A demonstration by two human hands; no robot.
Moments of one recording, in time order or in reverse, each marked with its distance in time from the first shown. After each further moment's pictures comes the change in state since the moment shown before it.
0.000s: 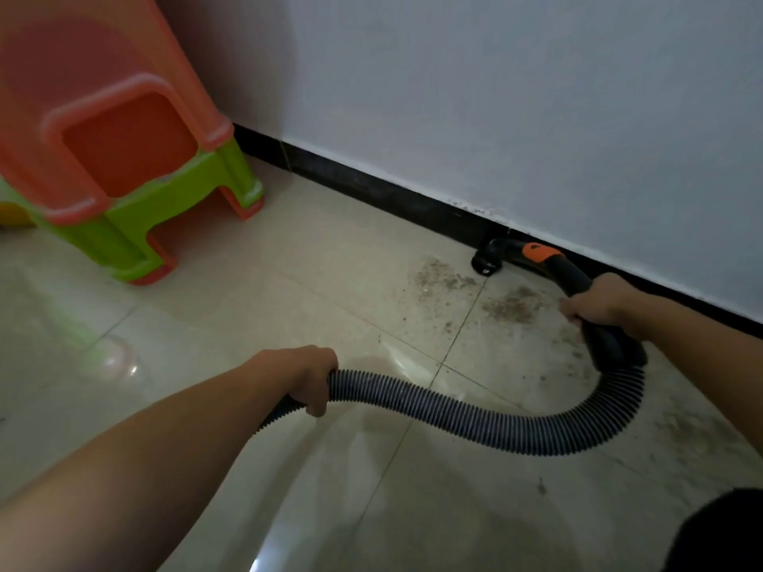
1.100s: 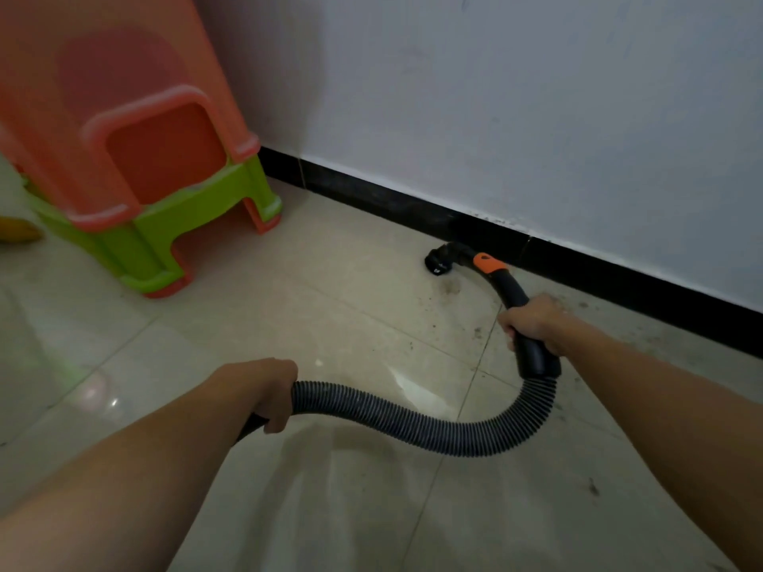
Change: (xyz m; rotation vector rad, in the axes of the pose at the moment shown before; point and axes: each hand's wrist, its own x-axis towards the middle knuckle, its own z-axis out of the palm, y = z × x) left_hand -0.034 -0.096 0.033 0.087 0.031 -0.151; right_hand -0.030 -0.064 0.124 0.316 -0.061 -0.001
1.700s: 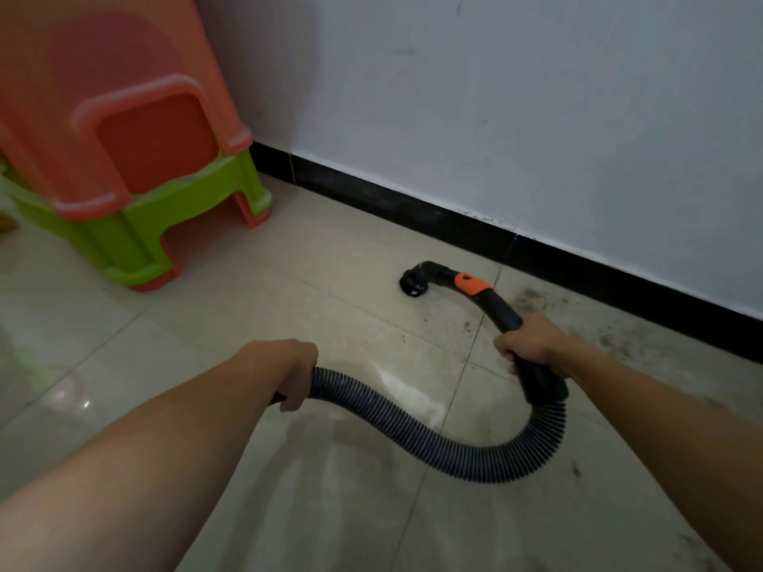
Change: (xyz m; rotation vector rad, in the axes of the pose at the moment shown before) left_hand 0.003 0.018 -0.012 0.059 0.057 0.087; right_hand -0.036 0.028 0.004 -0.092 -0.047 -0.023
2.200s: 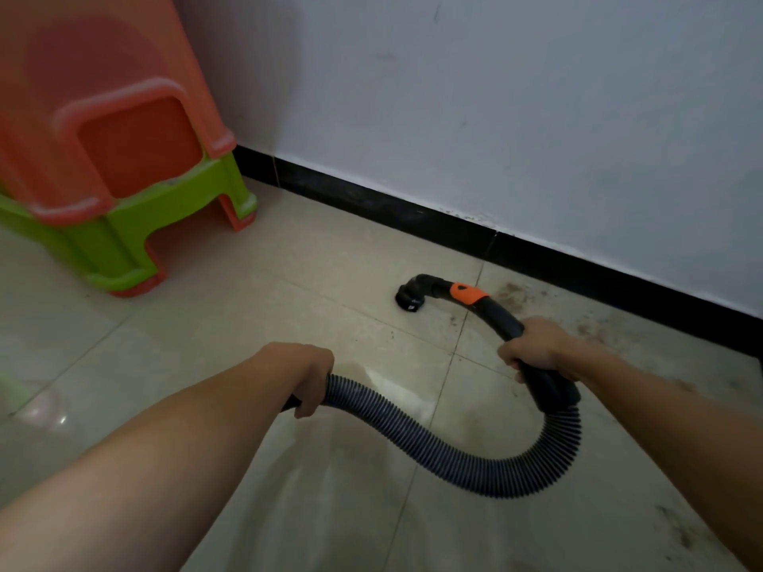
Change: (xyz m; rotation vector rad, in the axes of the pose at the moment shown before) left_hand 0.001 0.021 0.002 0.066 0.001 0.111; right_hand -0.043 0.013 -0.016 -0.099 -0.040 -0.020
